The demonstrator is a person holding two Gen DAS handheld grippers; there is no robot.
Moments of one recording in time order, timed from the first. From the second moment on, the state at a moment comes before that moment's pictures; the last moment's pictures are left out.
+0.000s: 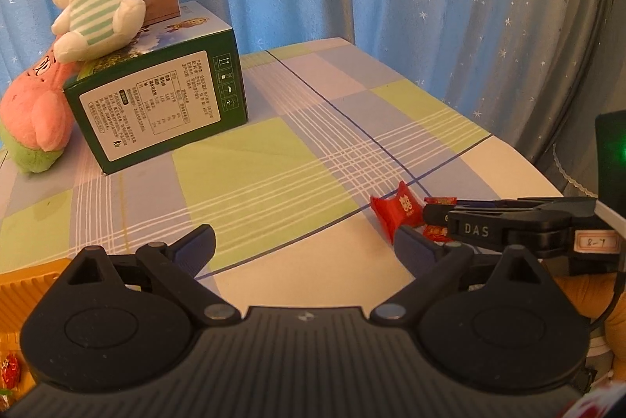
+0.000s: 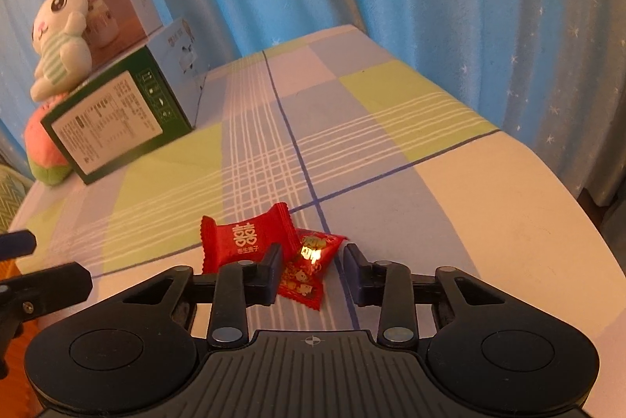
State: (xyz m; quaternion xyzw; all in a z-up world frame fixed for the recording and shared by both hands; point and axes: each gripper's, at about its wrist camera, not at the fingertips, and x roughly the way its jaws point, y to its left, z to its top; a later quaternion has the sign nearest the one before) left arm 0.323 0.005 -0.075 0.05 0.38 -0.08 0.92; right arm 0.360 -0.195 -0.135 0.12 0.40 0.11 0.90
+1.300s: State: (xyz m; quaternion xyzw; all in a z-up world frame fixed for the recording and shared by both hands) left arm 0.381 -0.089 -0.136 0.19 0.38 -0.24 0.87; right arm 0.359 -0.253 -0.139 0.14 0.40 0.09 0.90
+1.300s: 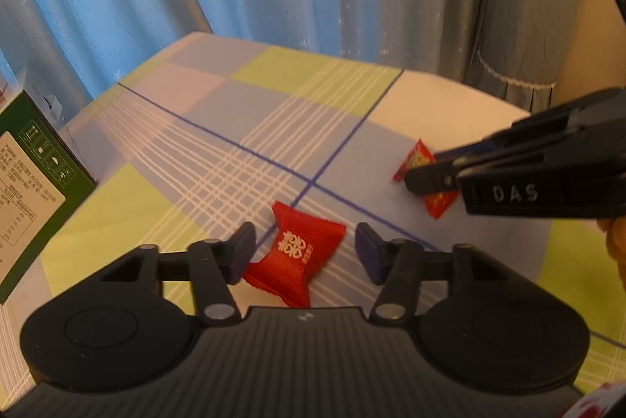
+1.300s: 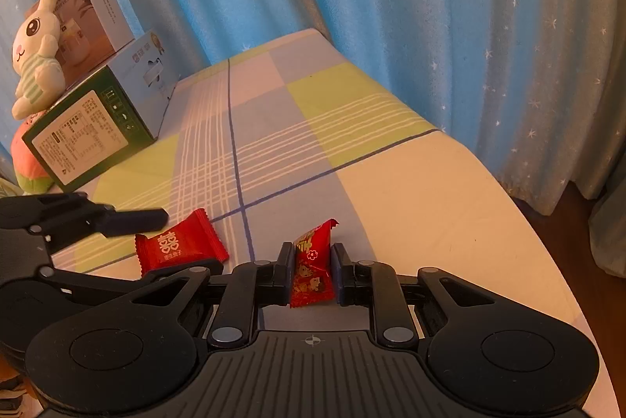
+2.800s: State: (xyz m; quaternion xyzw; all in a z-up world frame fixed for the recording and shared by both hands) left arm 0.133 0.015 -0.055 -0.07 0.40 -0.05 0.91; right arm 0.155 -0.205 -0.074 0.14 0.41 0.17 0.89
